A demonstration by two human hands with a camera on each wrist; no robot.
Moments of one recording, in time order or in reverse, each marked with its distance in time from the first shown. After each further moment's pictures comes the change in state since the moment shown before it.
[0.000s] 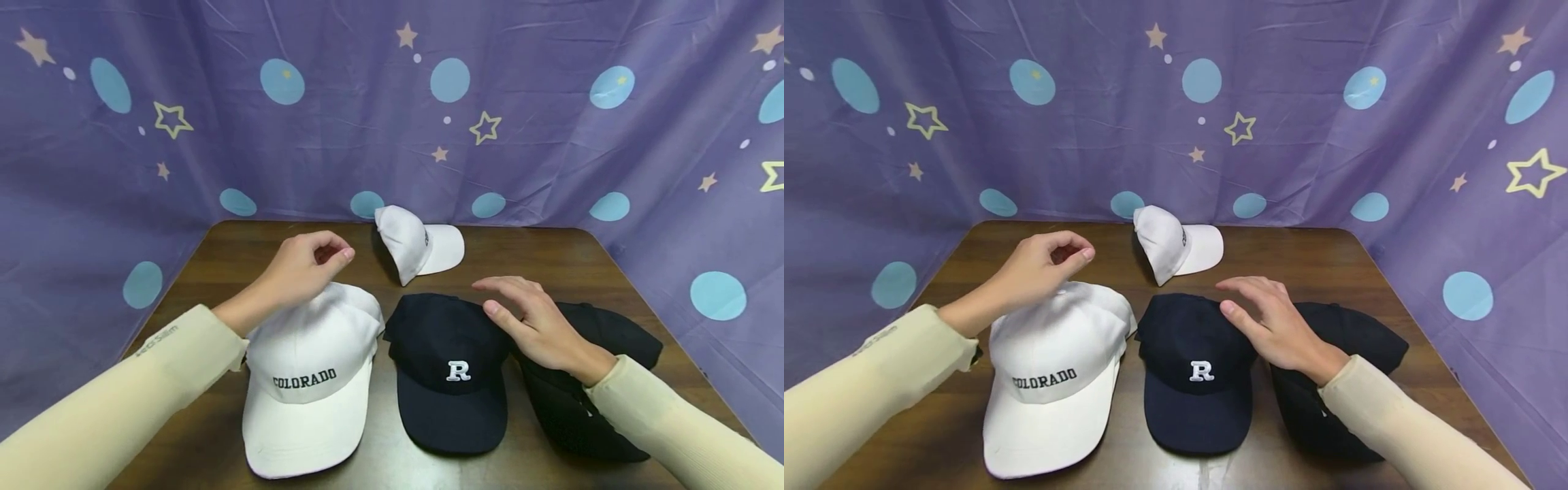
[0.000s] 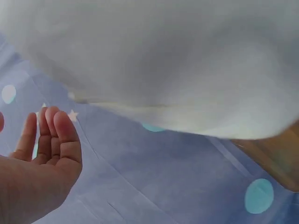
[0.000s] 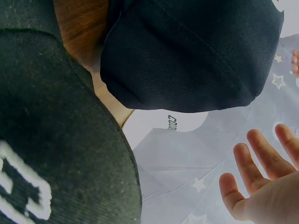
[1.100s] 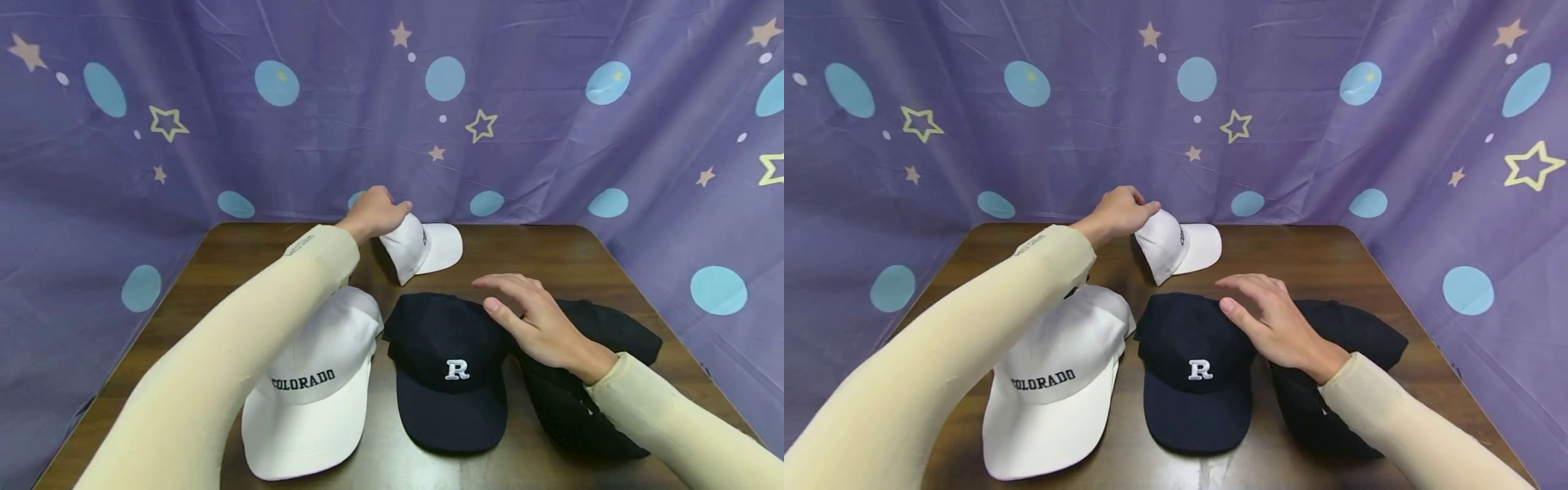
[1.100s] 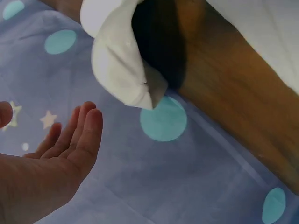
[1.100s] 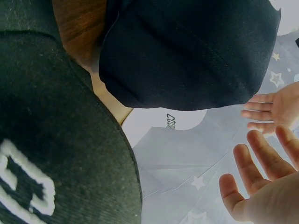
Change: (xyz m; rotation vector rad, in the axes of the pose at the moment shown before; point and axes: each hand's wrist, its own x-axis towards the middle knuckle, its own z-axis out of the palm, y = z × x) left_hand 0.124 0.049 0.051 0.126 -0.143 -0.287; right_hand -0.002 0.003 -0.001 -0.001 0.033 -0.010
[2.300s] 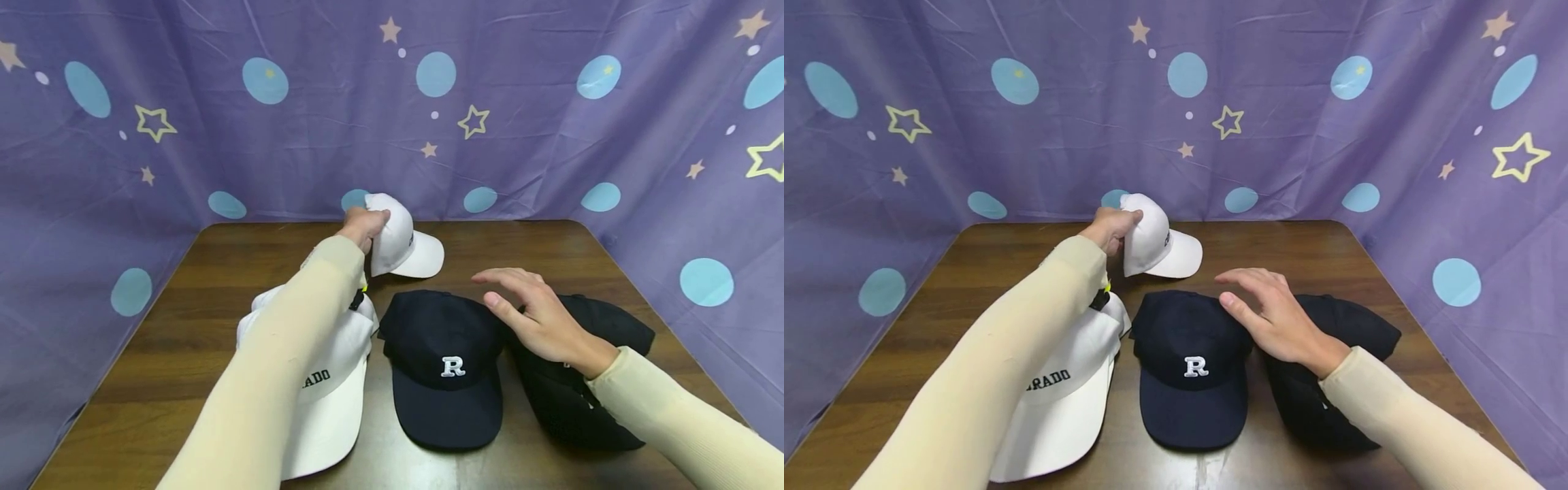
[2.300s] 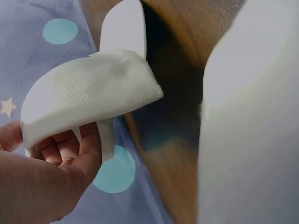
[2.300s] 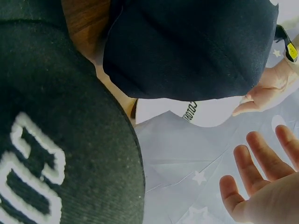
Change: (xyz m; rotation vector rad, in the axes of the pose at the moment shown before) left_hand 0.042 -0.031 0.041 -0.705 0.045 -0.408; right_hand -0.002 0.000 -0.009 -0.004 -0.003 0.018
